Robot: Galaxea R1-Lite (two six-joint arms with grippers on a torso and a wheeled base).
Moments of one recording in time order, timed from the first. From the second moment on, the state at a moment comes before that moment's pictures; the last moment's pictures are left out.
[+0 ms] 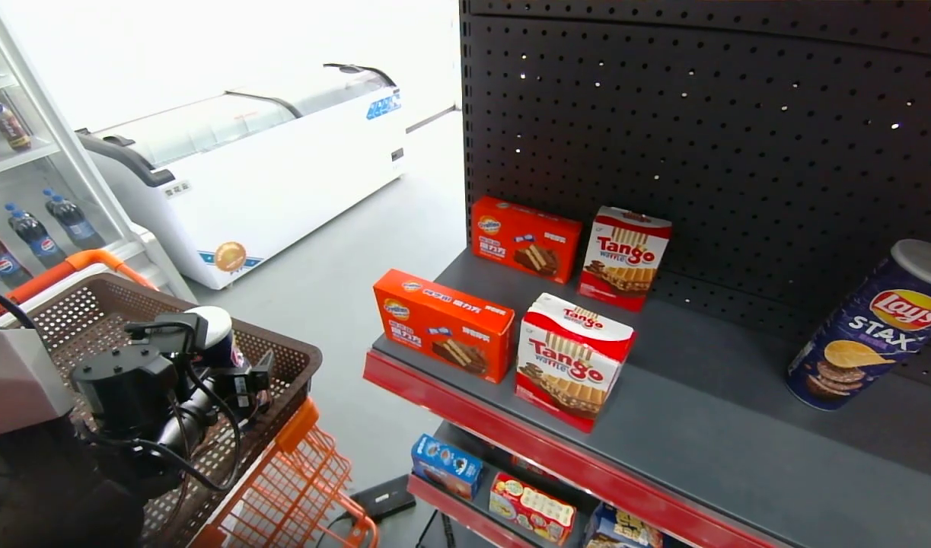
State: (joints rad) left arm 0.02 2.07 -0.35 -1.56 0.23 0.06; right arm 0.02 0.01 0.00 0.00 -0.02 0.00
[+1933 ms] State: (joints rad) left arm -0.13 1.43 -0.64 -0.84 -0.04 0.06; right arm 0.01 0.01 0.00 0.00 -0.02 0.00
